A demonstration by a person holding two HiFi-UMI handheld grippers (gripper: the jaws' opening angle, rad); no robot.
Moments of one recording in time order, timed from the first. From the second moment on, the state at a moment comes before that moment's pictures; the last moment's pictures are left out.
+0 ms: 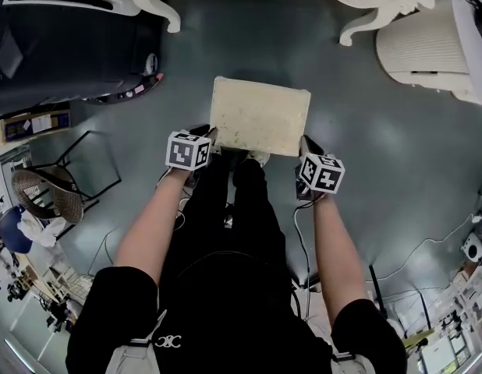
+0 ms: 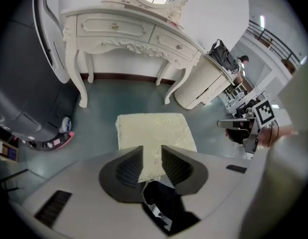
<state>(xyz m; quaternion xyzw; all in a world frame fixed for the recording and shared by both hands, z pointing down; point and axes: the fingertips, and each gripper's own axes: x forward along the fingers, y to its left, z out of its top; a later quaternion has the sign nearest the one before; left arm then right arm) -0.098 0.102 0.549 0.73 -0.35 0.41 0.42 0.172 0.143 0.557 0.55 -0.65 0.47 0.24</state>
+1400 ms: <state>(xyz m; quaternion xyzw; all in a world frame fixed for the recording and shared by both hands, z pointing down) -0.104 0.089 0.733 0.73 -0.16 0.21 0.63 0.195 0.141 0.739 0.36 -0.64 0.68 0.03</state>
